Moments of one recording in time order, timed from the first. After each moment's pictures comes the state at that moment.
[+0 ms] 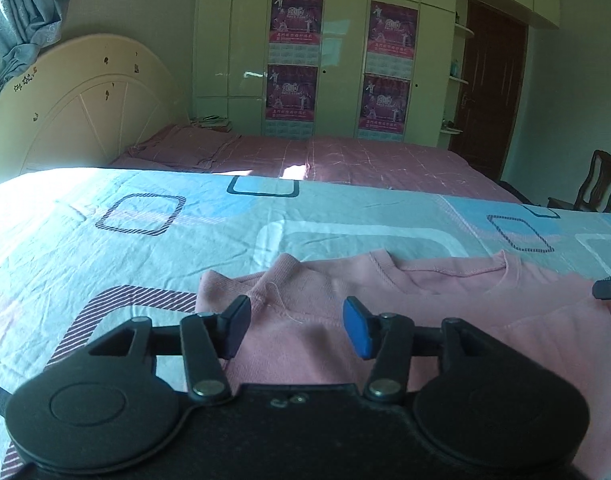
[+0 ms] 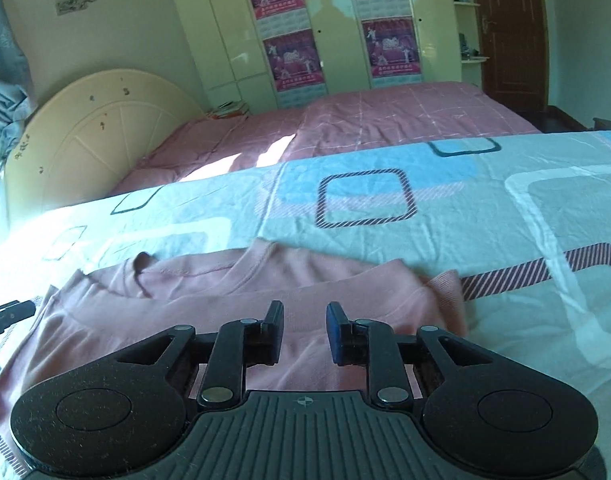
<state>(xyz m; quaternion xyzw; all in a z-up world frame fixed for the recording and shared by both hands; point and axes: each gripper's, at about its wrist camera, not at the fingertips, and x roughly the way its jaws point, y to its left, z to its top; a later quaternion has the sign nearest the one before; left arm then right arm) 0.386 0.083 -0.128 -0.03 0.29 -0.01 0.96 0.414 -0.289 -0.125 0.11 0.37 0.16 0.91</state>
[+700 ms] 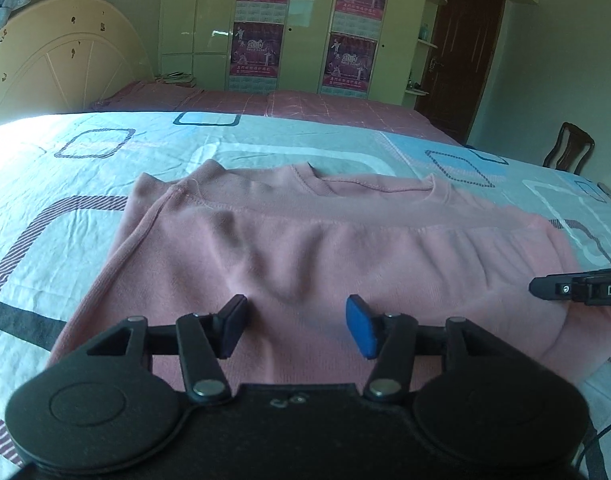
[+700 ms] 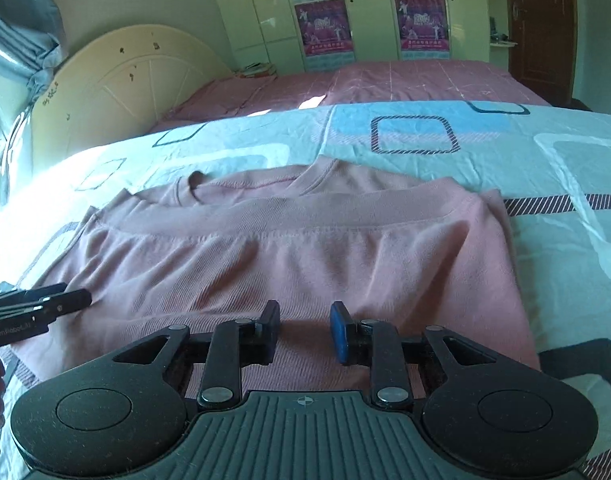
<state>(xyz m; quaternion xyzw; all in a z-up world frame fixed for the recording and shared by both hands) 0.340 0.040 -0.160 -0.04 0.35 -0.06 0.93 0.349 -0.249 -0.142 0.06 0.40 0.18 0.90</state>
